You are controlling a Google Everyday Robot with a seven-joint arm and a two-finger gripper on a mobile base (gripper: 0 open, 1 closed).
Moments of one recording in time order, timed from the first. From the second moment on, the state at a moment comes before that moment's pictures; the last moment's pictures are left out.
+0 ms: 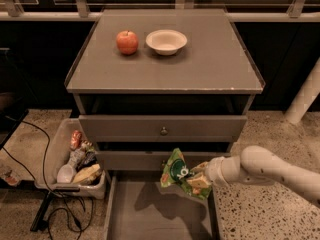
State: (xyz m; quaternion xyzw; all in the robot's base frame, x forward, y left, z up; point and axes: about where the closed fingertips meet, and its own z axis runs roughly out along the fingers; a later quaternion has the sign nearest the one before) arm 0.521 -0.144 0.495 -0.48 0.79 0.23 0.31
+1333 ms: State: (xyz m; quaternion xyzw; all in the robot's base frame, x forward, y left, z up) arm 0.543 -0.138 0.439 -0.45 0.81 0.17 0.34
